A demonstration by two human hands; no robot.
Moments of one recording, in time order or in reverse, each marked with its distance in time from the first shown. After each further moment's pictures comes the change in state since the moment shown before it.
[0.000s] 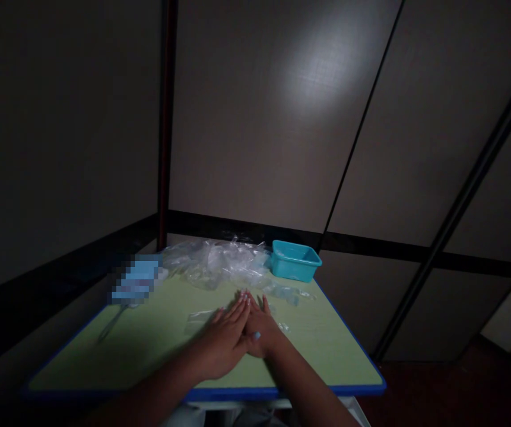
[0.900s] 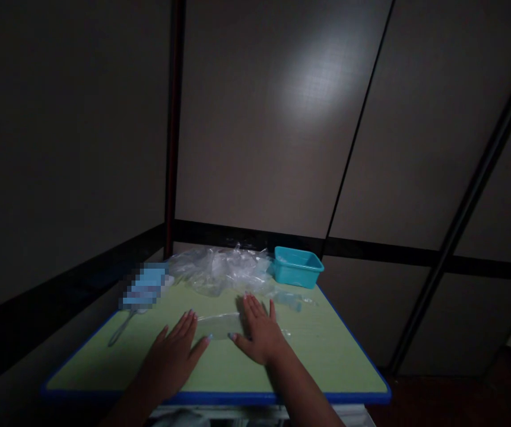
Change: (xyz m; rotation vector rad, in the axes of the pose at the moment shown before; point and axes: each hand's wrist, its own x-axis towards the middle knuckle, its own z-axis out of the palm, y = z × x) left_hand -0.062 -0.069 0.011 0.336 0.175 -0.409; right_hand -0.014 -0.006 -0.007 0.072 0.210 0.066
